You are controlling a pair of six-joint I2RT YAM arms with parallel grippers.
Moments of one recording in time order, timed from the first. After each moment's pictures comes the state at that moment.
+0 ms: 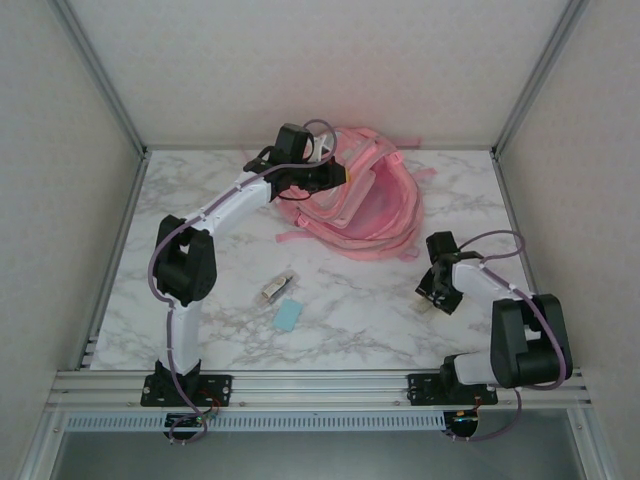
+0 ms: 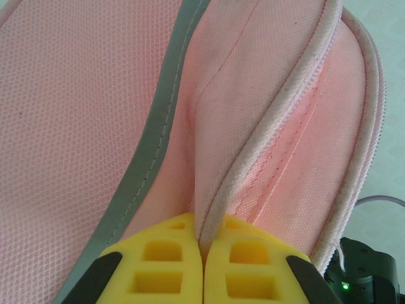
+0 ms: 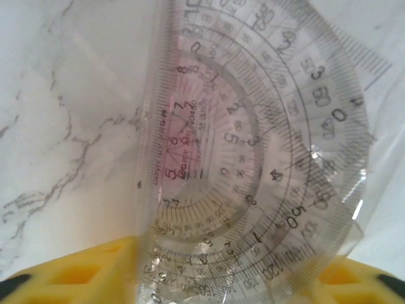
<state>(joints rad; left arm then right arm) -0.54 2.07 1.84 -0.37 0.61 -0.66 0.17 1.37 0.65 -0.70 0.11 0.79</state>
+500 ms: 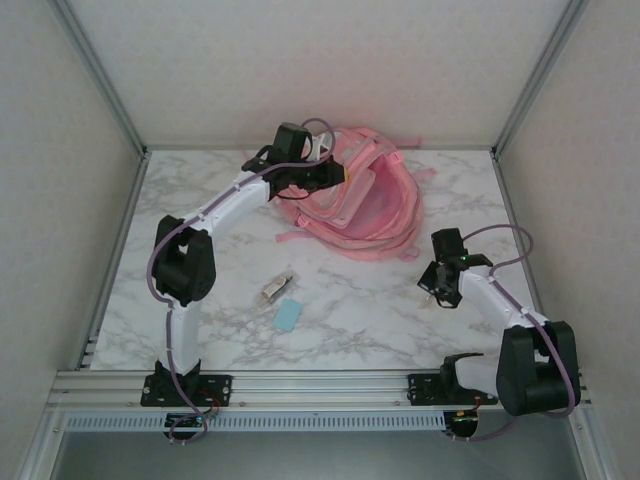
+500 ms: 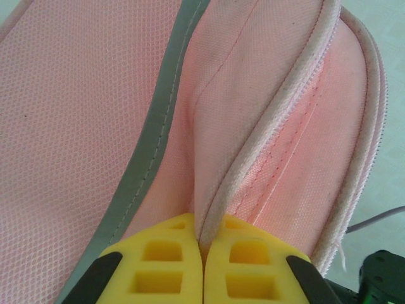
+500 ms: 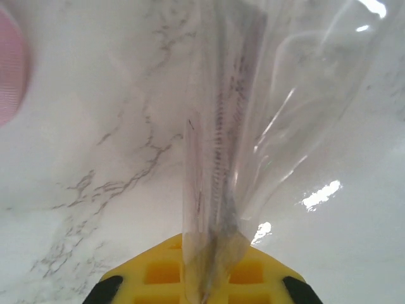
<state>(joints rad) -0.53 2.07 1.84 -0.37 0.61 -0.66 0.17 1.22 0.67 -0.72 0.11 0.71</state>
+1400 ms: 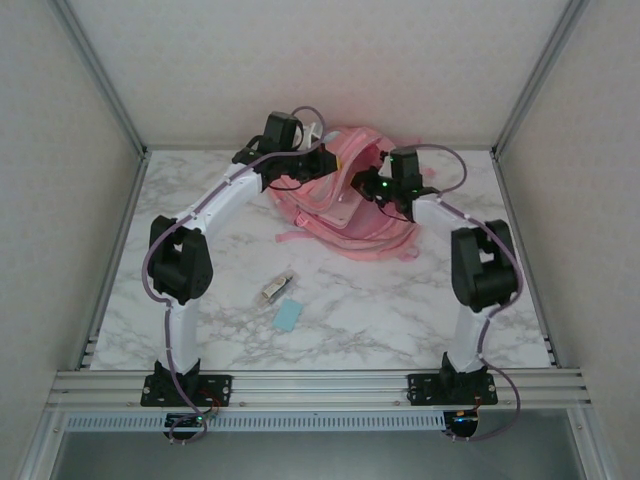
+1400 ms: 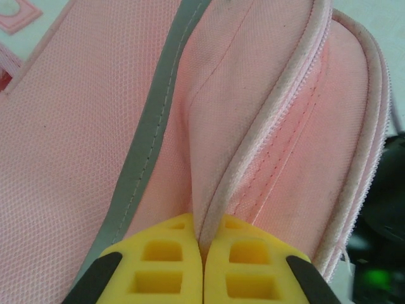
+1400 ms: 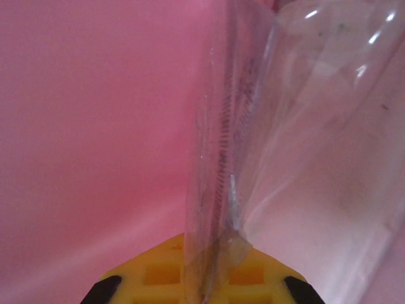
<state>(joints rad) -0.49 2.07 1.92 -0.44 0.62 -0.68 0.32 1.95 1.35 0.05 -0.50 0.87</state>
